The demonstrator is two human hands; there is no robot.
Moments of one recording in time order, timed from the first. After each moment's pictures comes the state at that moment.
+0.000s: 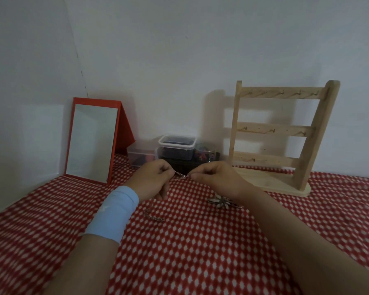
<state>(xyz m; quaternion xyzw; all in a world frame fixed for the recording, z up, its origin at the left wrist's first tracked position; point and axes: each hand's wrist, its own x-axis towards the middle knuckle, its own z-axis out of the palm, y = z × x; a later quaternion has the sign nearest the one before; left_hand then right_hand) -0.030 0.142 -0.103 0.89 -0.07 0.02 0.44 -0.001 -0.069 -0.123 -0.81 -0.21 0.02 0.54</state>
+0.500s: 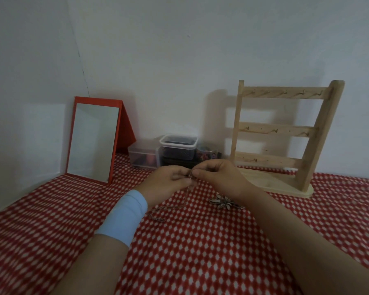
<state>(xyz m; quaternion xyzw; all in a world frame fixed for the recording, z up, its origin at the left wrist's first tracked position) -0.029 0.125 -0.115 0.84 -0.14 -0.04 0.52 -0.002 -0.068 -0.122 -0.78 -0.23 -0.01 0.59</state>
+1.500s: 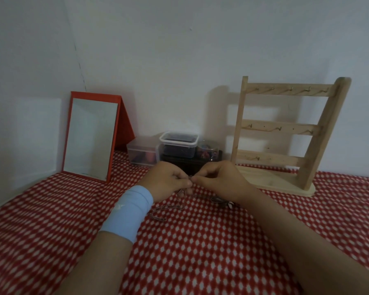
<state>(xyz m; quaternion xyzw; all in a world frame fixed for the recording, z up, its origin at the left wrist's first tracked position) -0.022 0.130 -0.112 0.89 -0.15 -0.01 0.42 0.004 -0.066 -0.132 -0.86 -0.24 -0.07 0.45</state>
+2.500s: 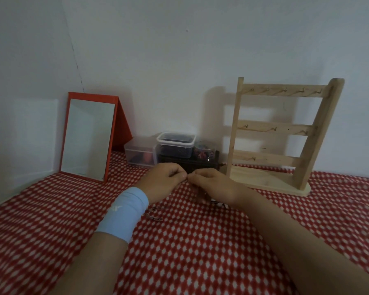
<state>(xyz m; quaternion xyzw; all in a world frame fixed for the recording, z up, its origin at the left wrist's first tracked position) -0.014 0.128 -0.121 0.90 -0.16 0.05 0.40 -0.008 -0.058 -0.122 -0.84 -0.19 0.13 0.49</state>
